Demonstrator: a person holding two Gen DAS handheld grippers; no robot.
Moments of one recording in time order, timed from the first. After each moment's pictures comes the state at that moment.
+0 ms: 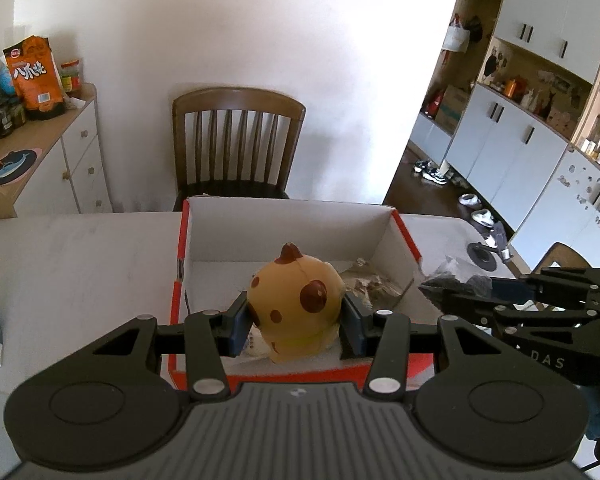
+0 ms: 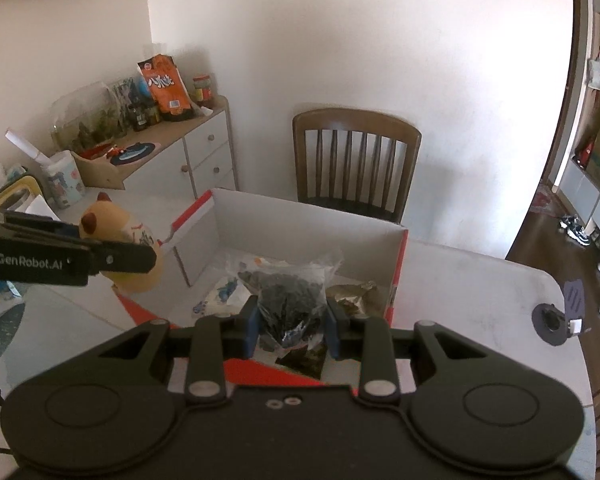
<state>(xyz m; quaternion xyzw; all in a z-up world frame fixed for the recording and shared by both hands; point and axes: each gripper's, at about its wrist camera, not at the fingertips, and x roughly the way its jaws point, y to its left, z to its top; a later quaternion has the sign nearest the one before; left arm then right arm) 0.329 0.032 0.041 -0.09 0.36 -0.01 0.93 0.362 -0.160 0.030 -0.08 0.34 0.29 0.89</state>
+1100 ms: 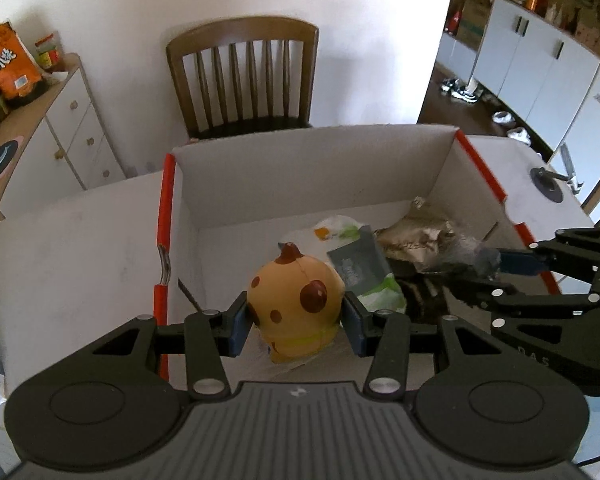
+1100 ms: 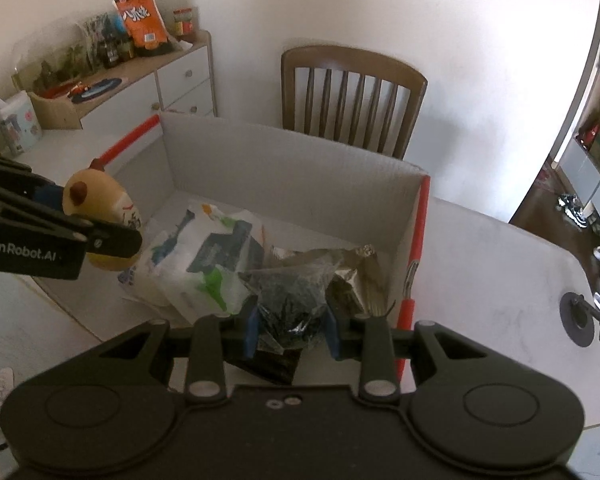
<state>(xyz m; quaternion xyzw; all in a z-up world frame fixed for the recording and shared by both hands) 0.411 0.027 -0.028 -0.01 0.46 0.01 0.89 0.428 -0.130 -0.048 -0.13 0.40 0.26 0.87</state>
